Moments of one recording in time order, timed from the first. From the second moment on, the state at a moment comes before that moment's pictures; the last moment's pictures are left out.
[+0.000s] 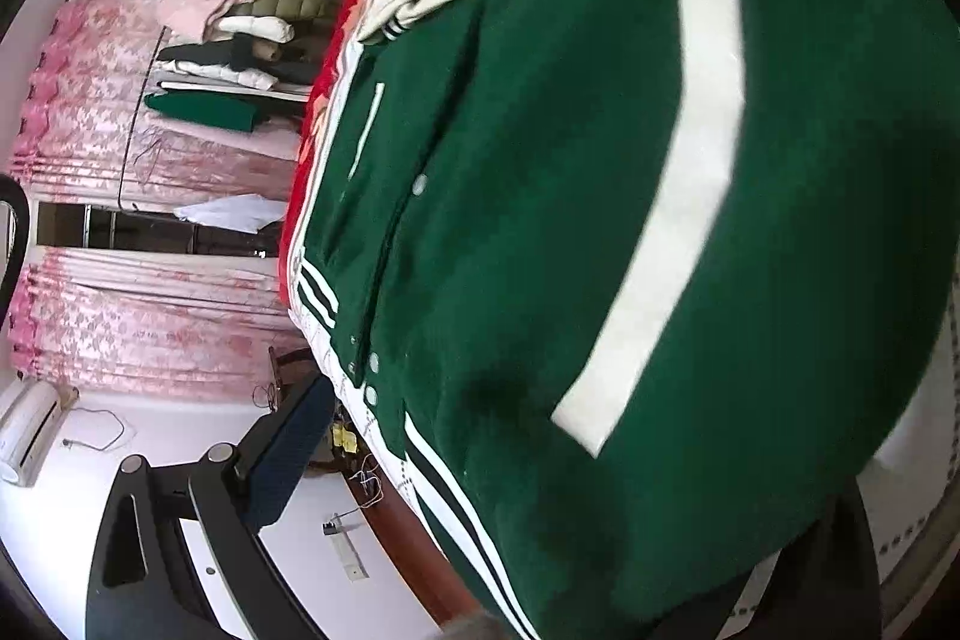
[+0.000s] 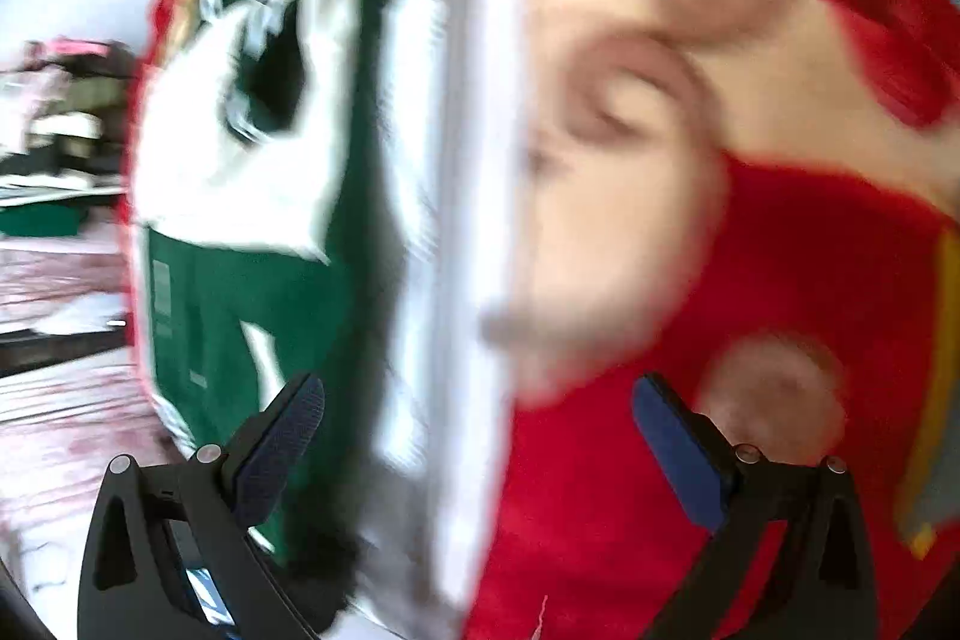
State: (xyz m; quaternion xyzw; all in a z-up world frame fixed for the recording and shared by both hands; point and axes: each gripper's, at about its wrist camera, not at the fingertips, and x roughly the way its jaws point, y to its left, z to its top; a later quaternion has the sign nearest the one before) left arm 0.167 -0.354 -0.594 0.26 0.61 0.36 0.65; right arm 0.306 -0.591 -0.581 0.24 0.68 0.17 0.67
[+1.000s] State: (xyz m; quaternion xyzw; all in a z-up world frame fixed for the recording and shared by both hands) left arm 0.189 -0.203 -0.435 0.05 0.58 0.19 0.79; right arm 0.389 -0.442 -0.429 0.33 0.56 0.23 0.72
